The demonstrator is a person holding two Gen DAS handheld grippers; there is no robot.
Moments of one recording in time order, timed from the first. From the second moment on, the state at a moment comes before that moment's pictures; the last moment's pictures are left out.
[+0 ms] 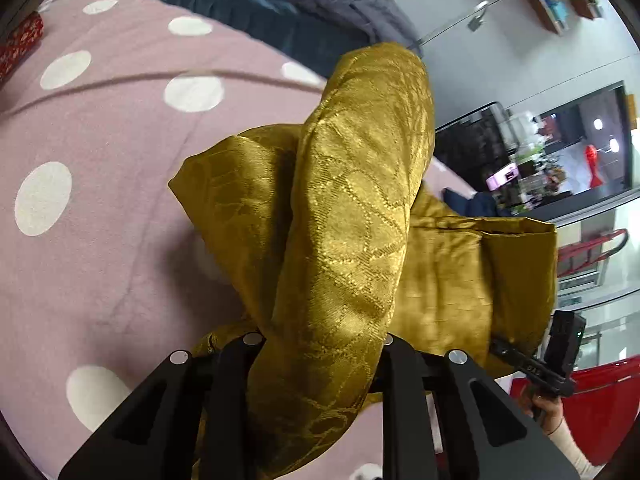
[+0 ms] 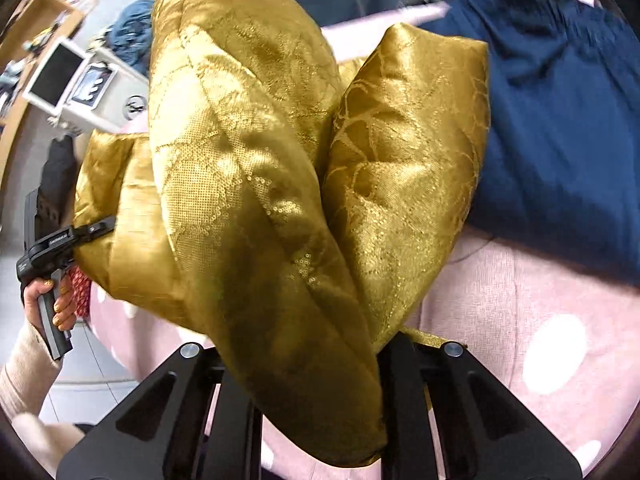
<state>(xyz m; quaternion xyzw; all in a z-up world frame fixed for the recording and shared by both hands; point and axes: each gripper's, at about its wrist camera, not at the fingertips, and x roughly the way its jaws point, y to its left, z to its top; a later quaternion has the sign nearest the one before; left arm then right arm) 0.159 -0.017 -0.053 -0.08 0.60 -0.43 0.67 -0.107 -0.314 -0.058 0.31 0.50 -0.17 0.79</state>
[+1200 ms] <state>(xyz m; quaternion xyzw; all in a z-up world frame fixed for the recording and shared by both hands) -0.012 -0.398 0.002 0.07 0.54 -0.64 0.54 -0.435 -0.621 0.111 0.39 0.32 -0.47 0.72</state>
